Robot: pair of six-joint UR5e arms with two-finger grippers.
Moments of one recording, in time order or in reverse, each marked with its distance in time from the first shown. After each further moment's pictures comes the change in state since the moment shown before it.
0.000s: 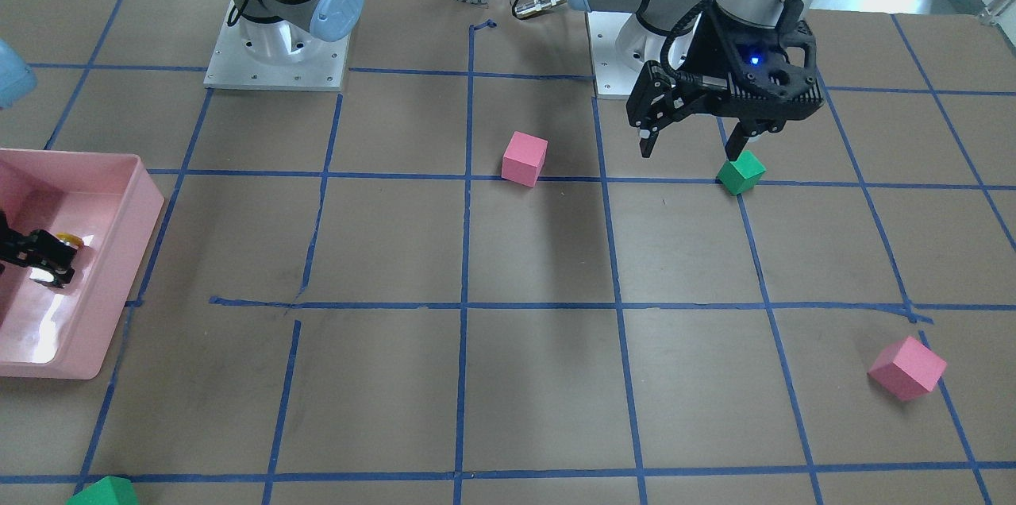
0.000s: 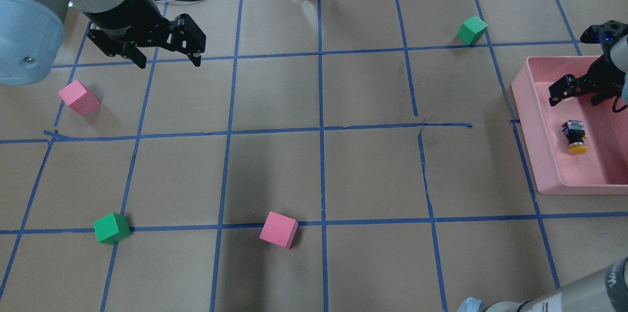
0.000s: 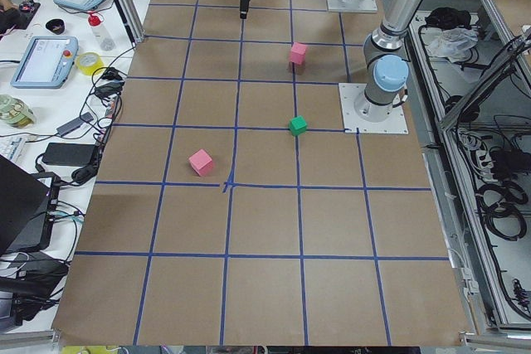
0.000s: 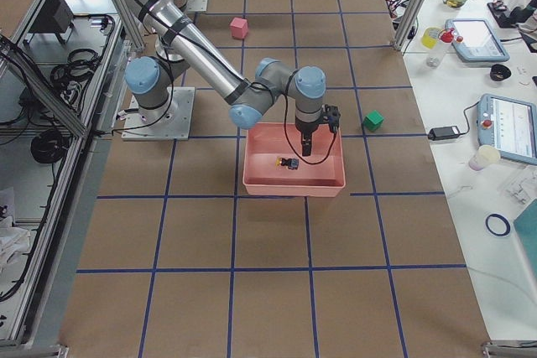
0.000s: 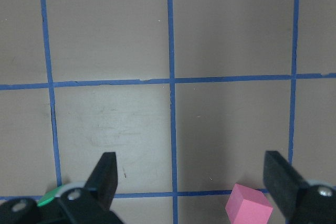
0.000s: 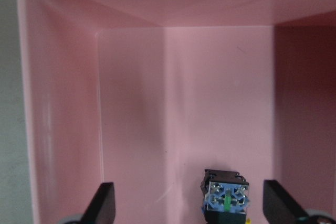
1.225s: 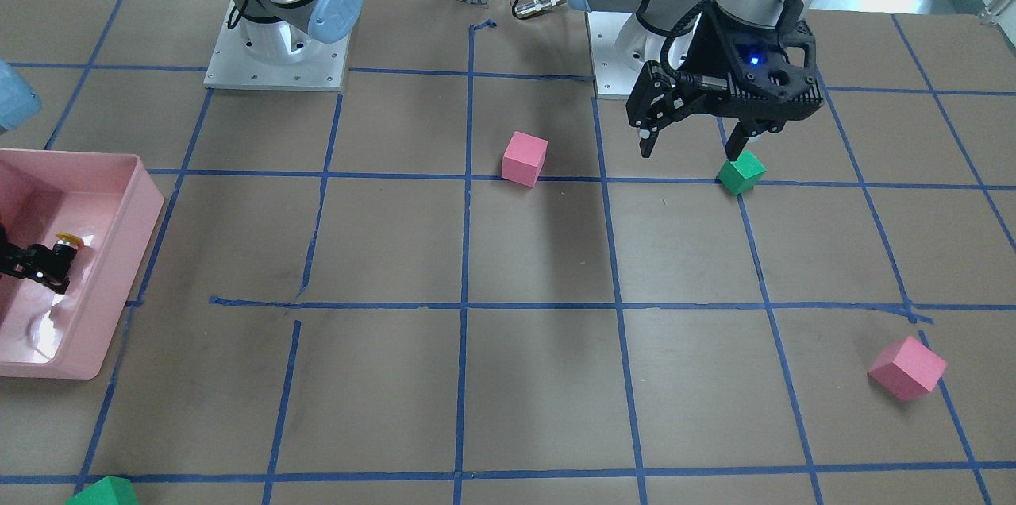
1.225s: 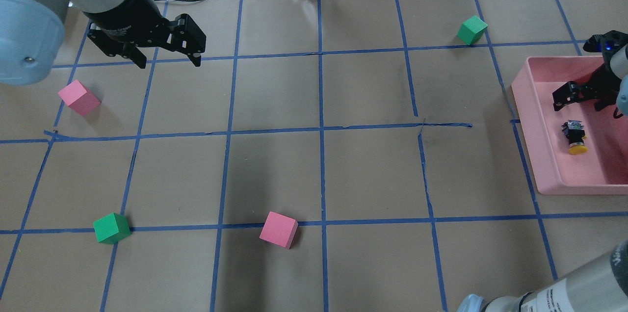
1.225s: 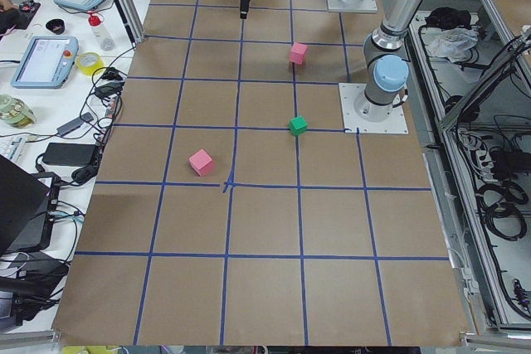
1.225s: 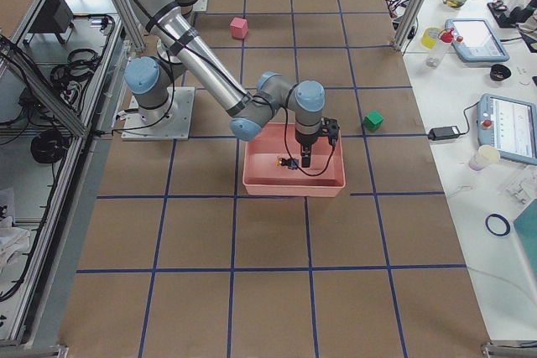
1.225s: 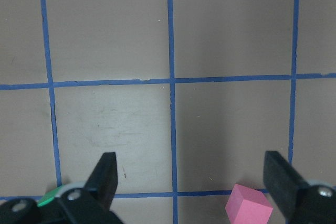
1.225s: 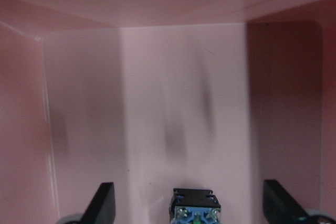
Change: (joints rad) left arm 0.000 0.000 0.000 0.000 0.000 0.000; right arm -0.031 0.063 -0.012 -0.063 -0.016 0.001
